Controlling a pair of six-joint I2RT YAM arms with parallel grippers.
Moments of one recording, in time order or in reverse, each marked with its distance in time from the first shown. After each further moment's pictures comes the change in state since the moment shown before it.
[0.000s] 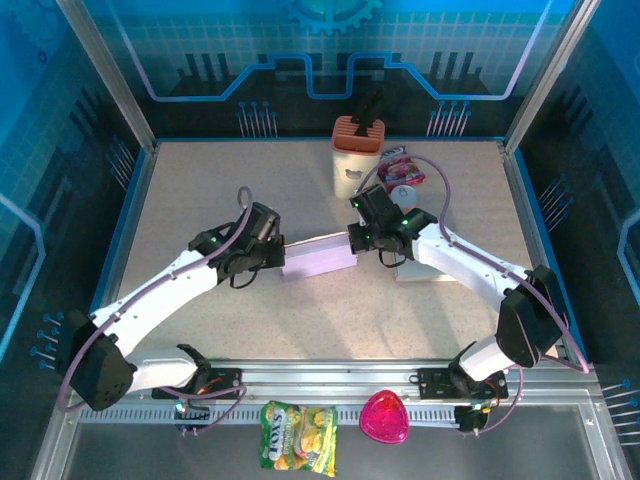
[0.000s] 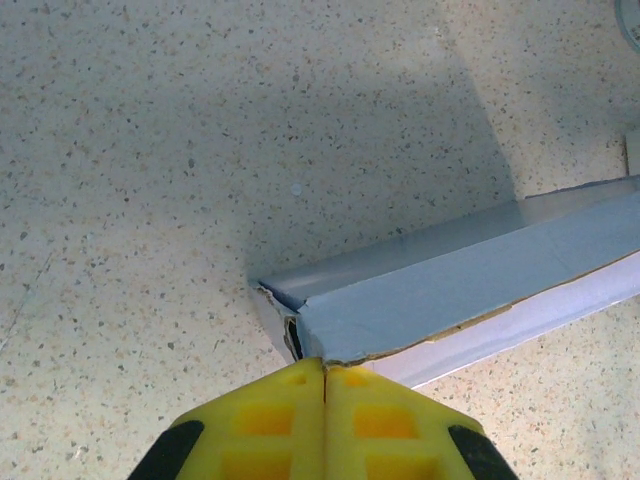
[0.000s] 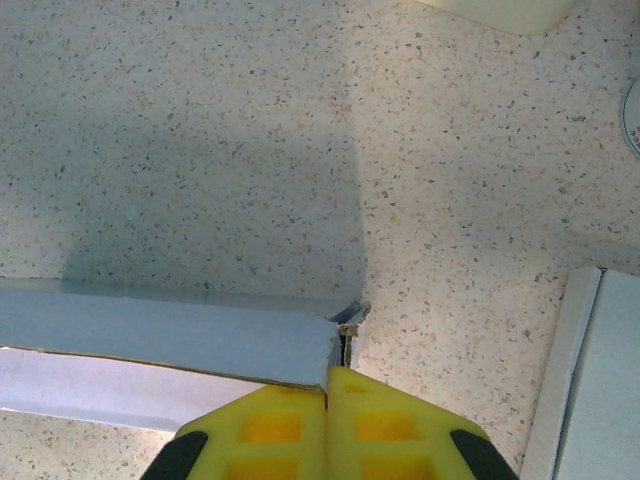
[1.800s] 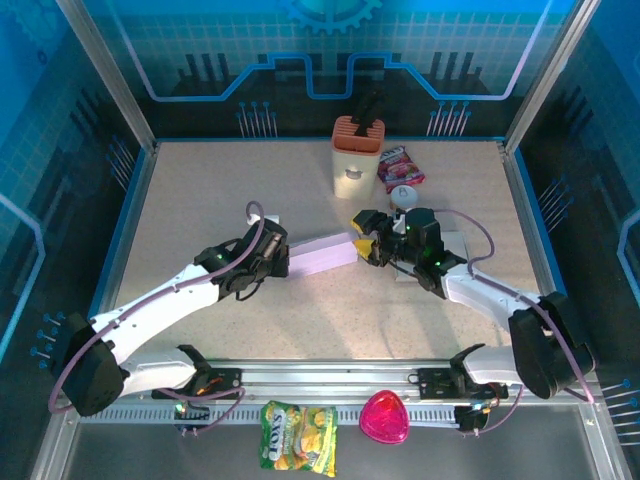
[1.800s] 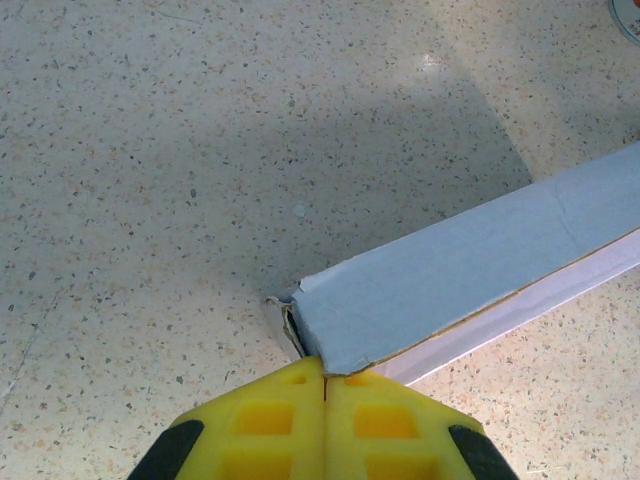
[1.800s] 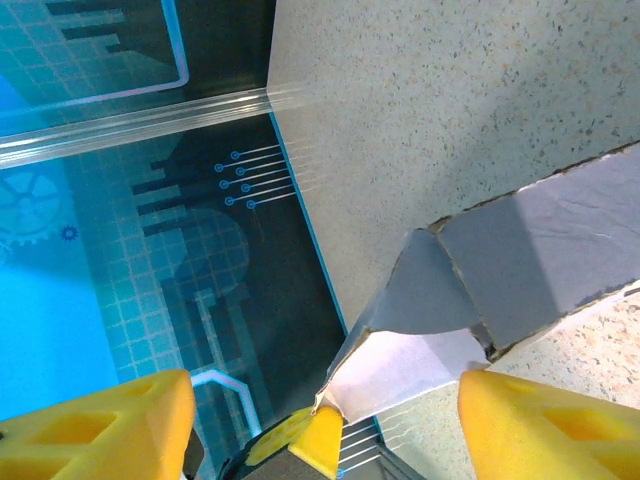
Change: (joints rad) left arm -0.090 -0.039 -0.108 0.121 -0.142 0.033; right arm -0.213 -0.193 -0.557 0.949 -0.549 1.160
